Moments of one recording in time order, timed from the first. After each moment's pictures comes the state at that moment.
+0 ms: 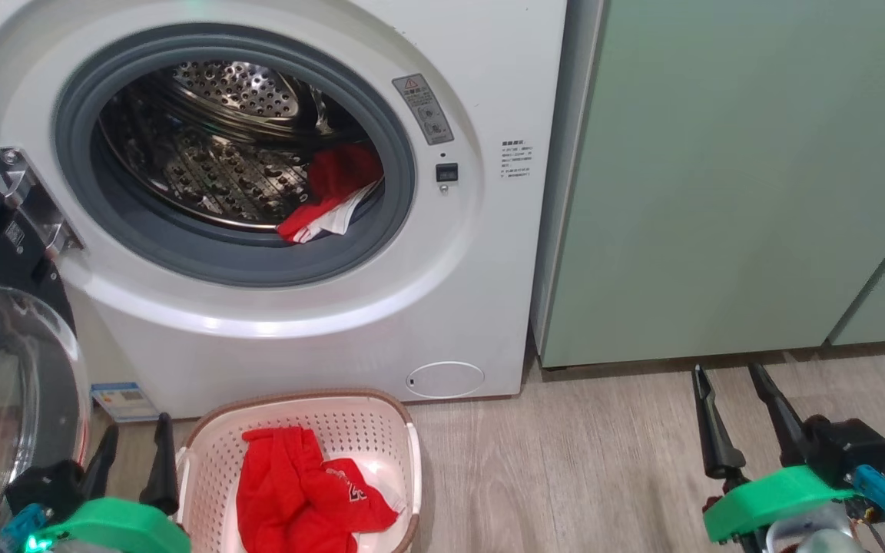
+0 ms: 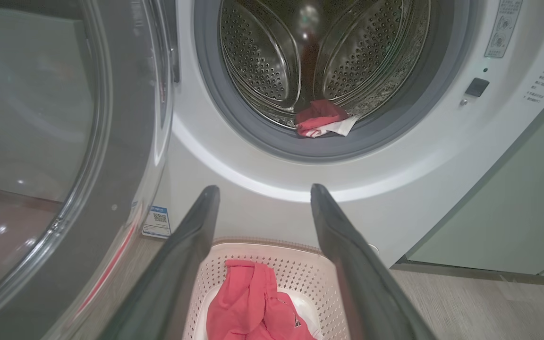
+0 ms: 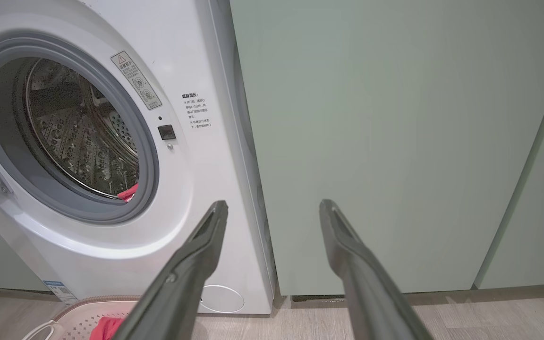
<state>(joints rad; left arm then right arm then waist) -0.03 0.19 0.08 0.51 -0.41 -0.12 -0.25 -0.04 -0.12 0.13 0.30 0.26 0.12 -0.26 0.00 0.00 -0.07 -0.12</state>
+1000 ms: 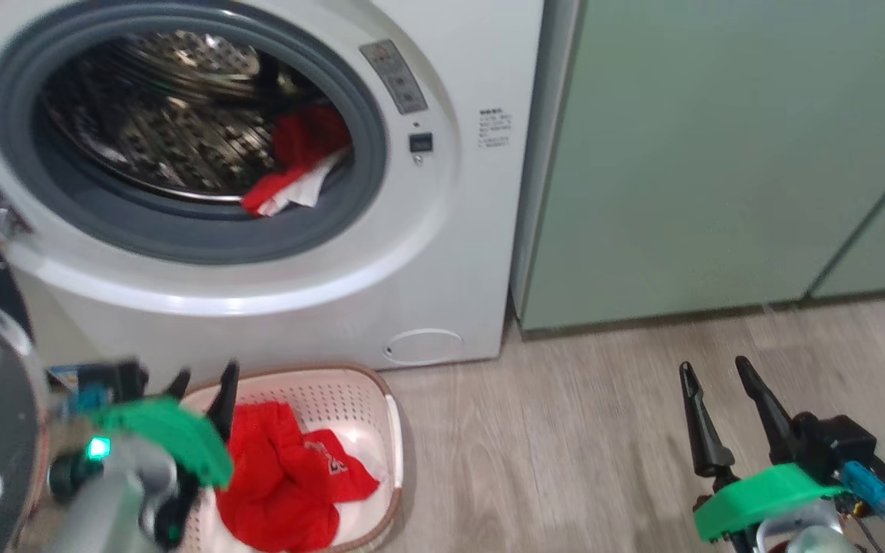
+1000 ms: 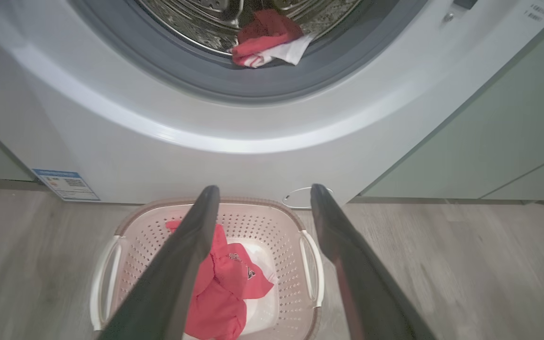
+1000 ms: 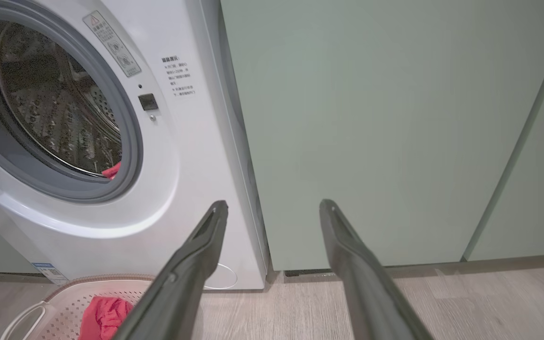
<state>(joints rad) -0.26 0.22 -0.16 0.67 -0.58 -0.12 -0.04 -0.05 -0.11 0.15 0.30 0.25 0.12 -0.26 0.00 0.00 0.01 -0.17</state>
